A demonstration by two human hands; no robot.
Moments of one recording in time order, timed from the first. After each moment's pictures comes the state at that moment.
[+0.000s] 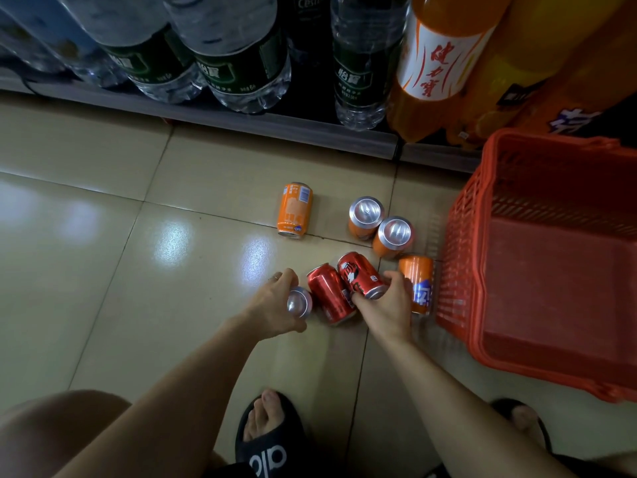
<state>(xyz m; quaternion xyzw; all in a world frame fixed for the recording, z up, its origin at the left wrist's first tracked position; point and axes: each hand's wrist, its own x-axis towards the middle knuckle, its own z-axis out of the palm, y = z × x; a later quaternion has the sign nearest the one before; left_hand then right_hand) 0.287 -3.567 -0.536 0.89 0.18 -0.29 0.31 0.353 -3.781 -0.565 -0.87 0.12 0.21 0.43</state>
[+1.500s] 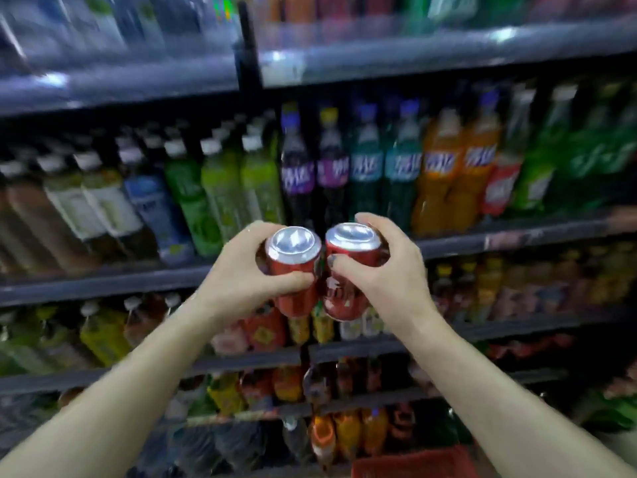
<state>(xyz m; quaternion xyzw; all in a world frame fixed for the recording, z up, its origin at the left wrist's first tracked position) 0.509 -3.649 0.586 0.87 -0.12 0.13 0.46 0.517 -3.860 0.566 -0.75 -0.10 -0.17 0.63</state>
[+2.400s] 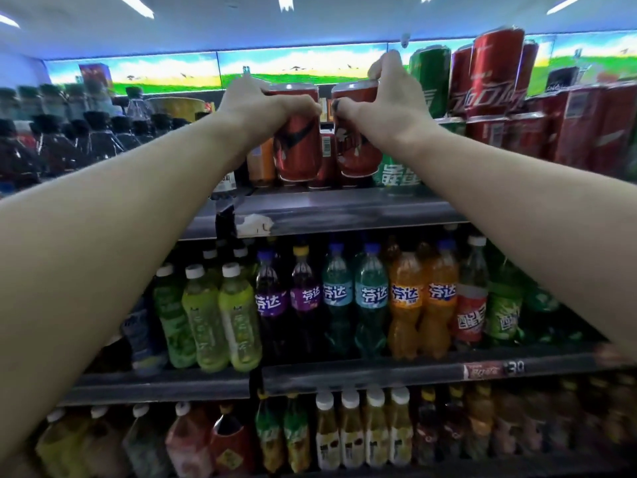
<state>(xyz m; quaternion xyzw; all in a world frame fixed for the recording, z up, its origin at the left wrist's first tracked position) 0.644 -3.743 0.909 0.83 -0.07 0.32 0.45 0.655 -3.930 0.898 -0.81 -0.20 -0.37 0.41</state>
